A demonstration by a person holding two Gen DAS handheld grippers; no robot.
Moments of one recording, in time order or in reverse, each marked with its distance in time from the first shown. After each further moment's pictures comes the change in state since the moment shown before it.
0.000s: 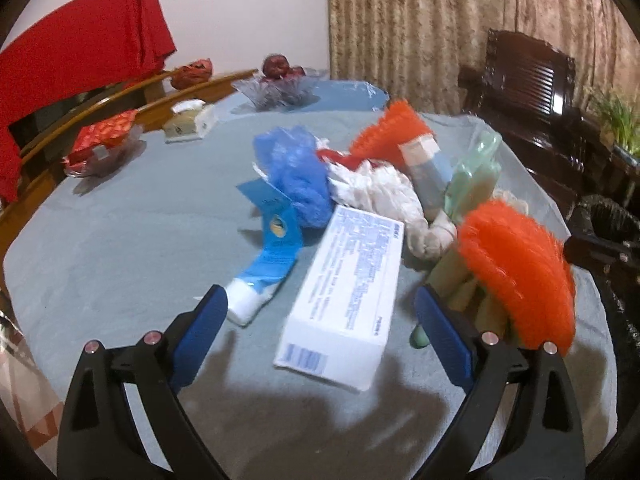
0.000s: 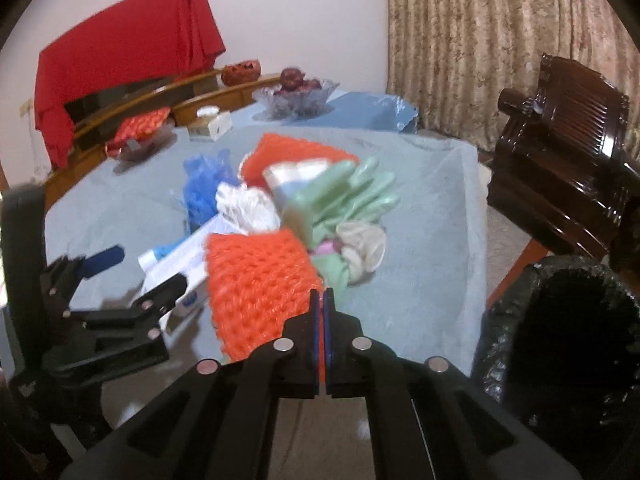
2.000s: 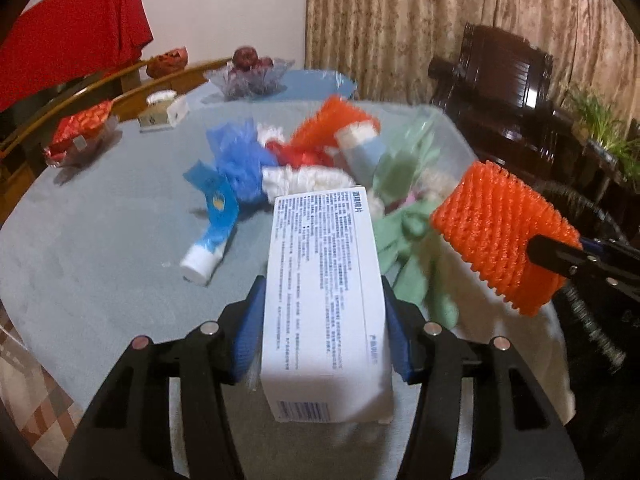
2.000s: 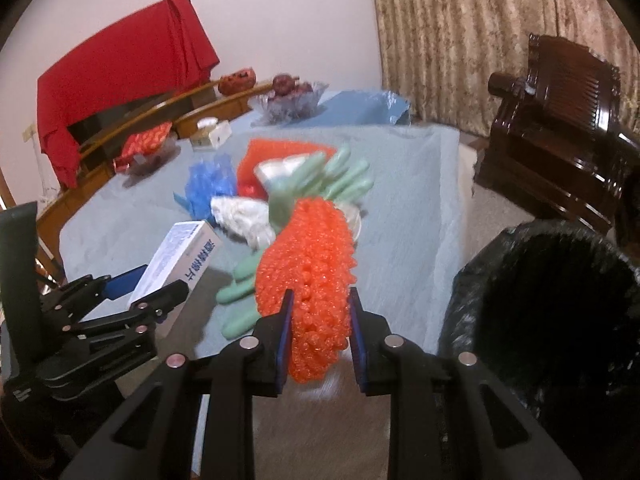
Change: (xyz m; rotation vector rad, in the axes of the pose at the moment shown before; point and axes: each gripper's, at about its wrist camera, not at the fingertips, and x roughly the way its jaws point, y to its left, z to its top) left arm -0.048 -0.028 -0.008 -0.005 0.025 -0.098; right arm -0.045 -0.029 -0.020 0.078 -0.040 0.041
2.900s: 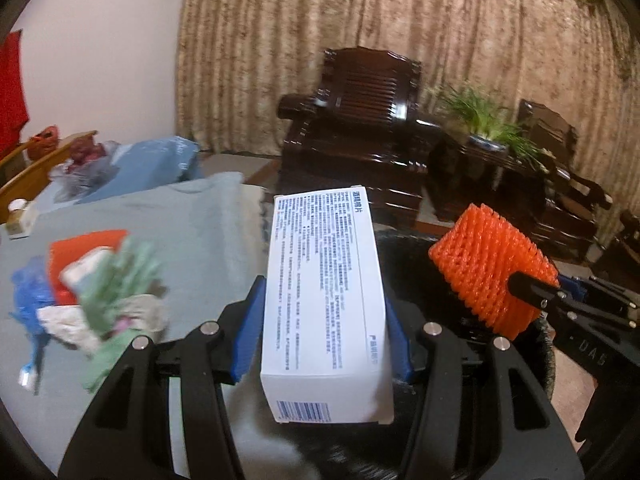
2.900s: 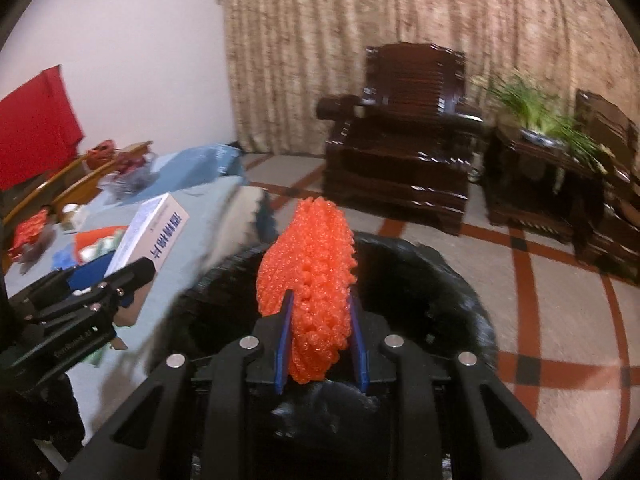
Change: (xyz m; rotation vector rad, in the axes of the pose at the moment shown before) left arm -0.002 -0.233 0.049 0.224 -0.137 -0.383; right arm -0.127 -0.184 -0.031 0.271 -0.124 -0.446
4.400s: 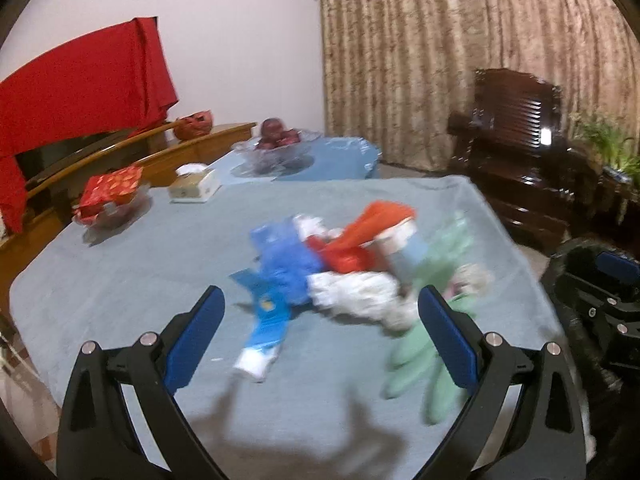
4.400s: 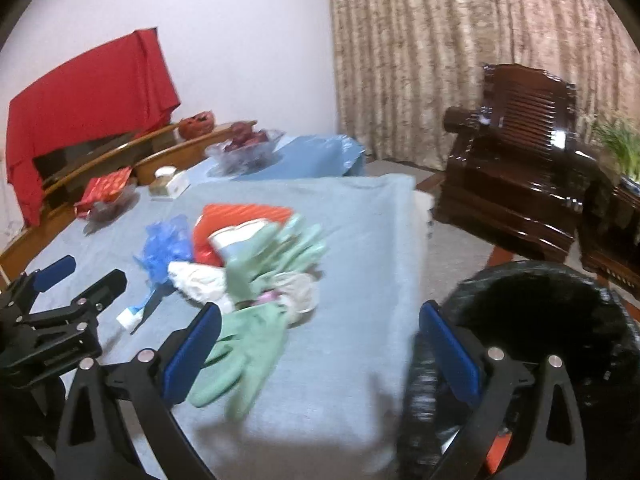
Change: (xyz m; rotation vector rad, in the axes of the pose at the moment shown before) left arm -0.112 0.230 -0.052 -0.147 -0.053 0.519; right arm 0.043 0.227 -0.011 -0.203 -0.019 0.309
